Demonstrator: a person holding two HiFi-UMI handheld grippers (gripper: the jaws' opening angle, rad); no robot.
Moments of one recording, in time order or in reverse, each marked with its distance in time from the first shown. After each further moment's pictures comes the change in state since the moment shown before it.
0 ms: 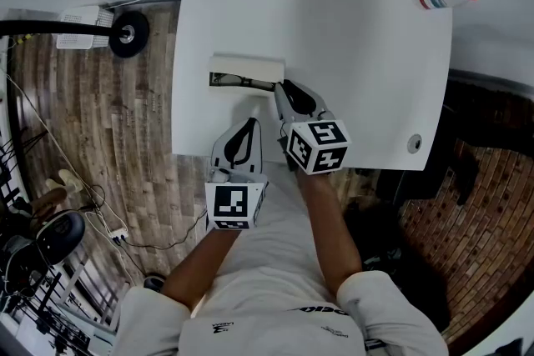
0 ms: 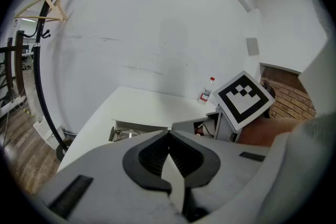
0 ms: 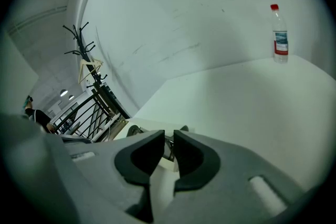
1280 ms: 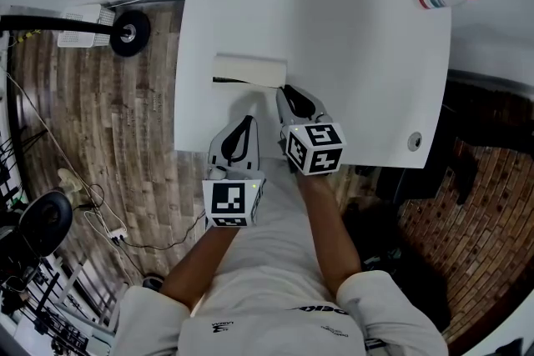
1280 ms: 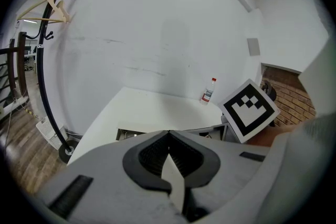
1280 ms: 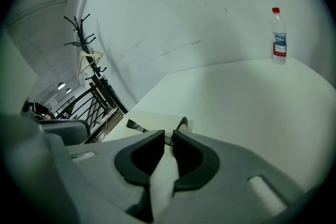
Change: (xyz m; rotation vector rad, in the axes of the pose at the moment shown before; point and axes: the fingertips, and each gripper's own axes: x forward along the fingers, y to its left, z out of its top) left arm -0.014 0.011 -0.001 0.011 -0.007 0.024; right arm -0.007 0.005 -0.023 -0.040 0.040 -0.037
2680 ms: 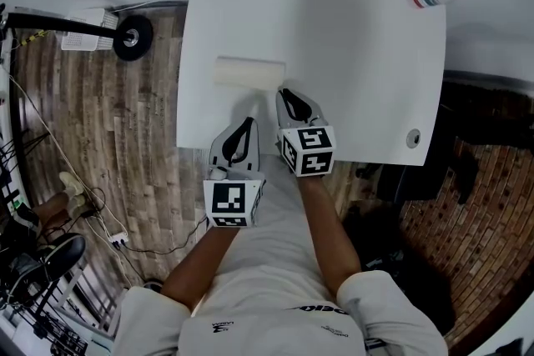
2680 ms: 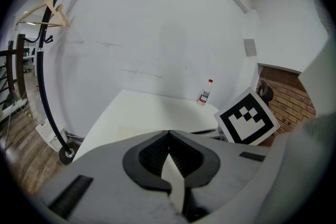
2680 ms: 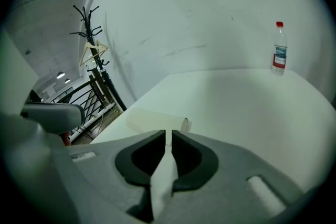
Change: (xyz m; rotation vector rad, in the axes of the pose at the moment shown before) left arm -0.019 -0.009 0.003 0.004 -0.013 -0.018; right arm -0.011 0.009 -0.013 -0.099 -0.011 -0.045
